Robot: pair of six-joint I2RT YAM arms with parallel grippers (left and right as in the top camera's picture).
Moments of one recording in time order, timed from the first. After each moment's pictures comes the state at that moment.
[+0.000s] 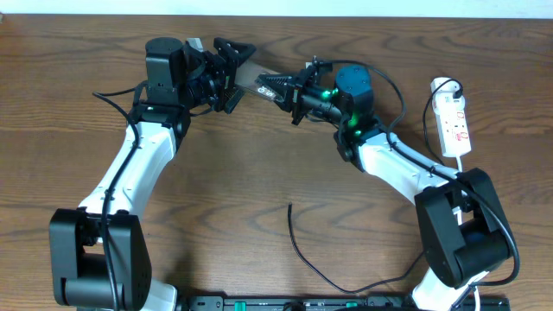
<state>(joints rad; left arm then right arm) -0.11 1.67 1.16 0.04 0.69 -1.35 0.45 1.85 1.09 0.68 -0.68 1.90</state>
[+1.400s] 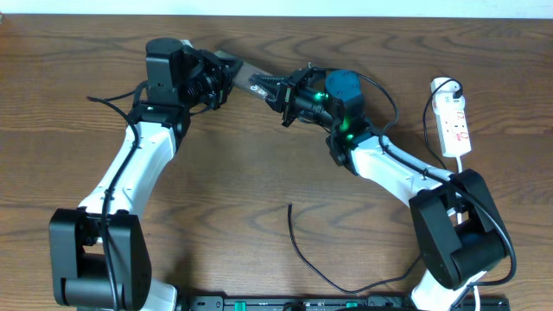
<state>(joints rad) -0.10 1.67 1.16 0.02 0.55 -1.40 0.49 1.86 1.09 0.69 -0.60 2.03</state>
